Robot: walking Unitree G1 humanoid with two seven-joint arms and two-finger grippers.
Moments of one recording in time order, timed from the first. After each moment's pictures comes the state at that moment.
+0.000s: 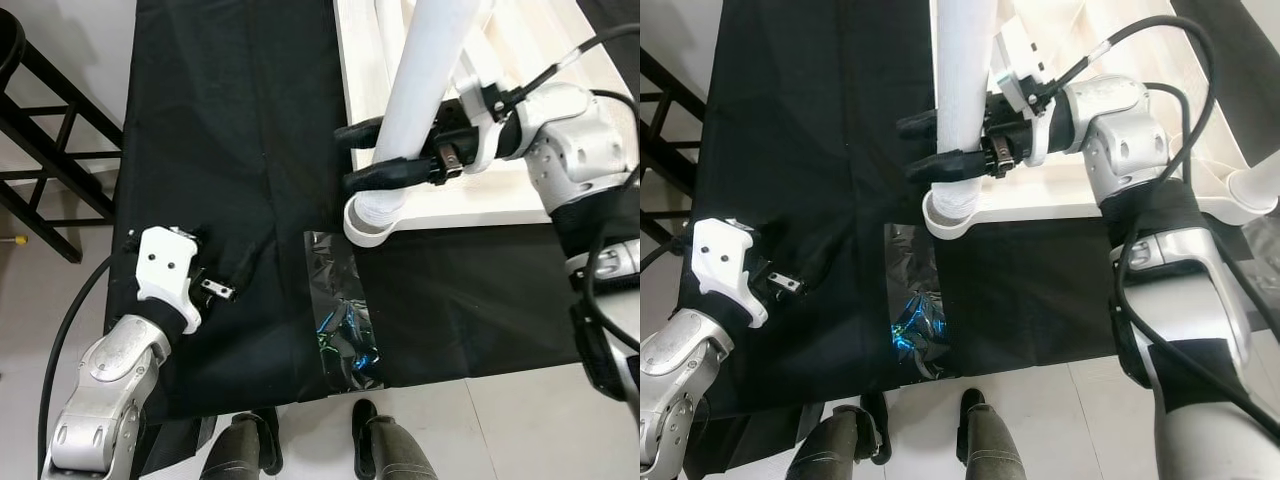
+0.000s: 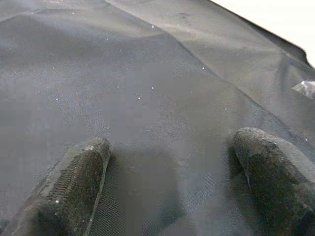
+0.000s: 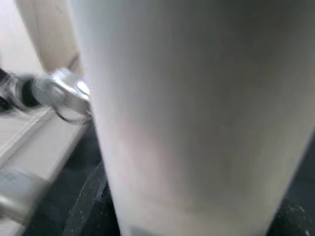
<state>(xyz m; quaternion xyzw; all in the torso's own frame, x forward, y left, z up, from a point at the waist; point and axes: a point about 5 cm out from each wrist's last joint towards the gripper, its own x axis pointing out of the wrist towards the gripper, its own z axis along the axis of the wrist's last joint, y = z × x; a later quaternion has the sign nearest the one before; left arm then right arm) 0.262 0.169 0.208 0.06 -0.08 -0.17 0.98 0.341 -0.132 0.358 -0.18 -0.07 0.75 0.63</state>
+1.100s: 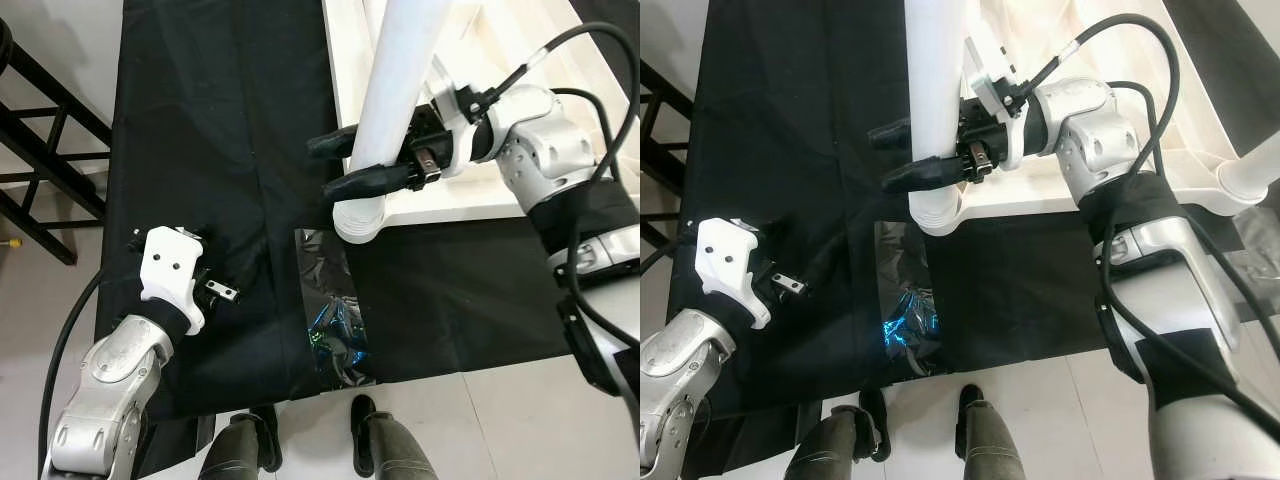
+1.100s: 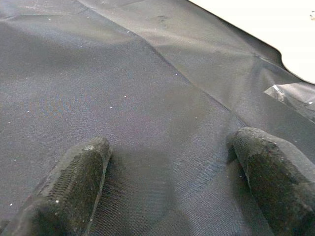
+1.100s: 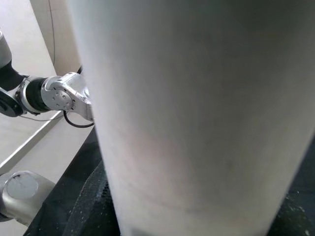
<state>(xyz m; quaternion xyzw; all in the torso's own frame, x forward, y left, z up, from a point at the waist) 0.259 0.164 0.211 0.07 -0.08 -0.18 0.98 0.348 -0.120 0.359 -0.19 -0.08 0.75 0.62</state>
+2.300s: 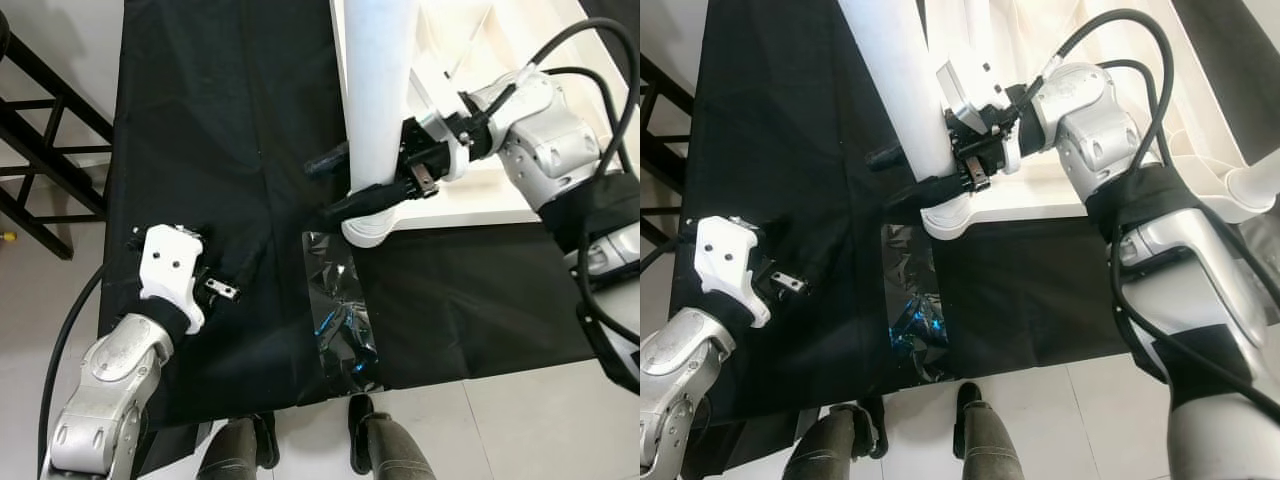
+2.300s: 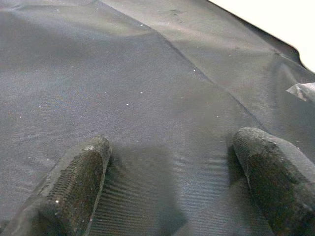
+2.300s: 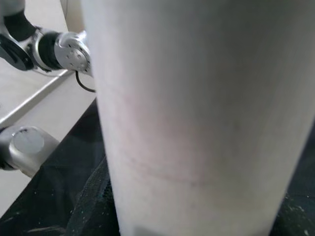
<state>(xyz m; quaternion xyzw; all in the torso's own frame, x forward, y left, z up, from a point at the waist) 0.259 0.164 0.213 0.07 -0.08 -0.18 0.98 0.337 -0.118 0.355 -0.28 -0.07 0.76 0.58</state>
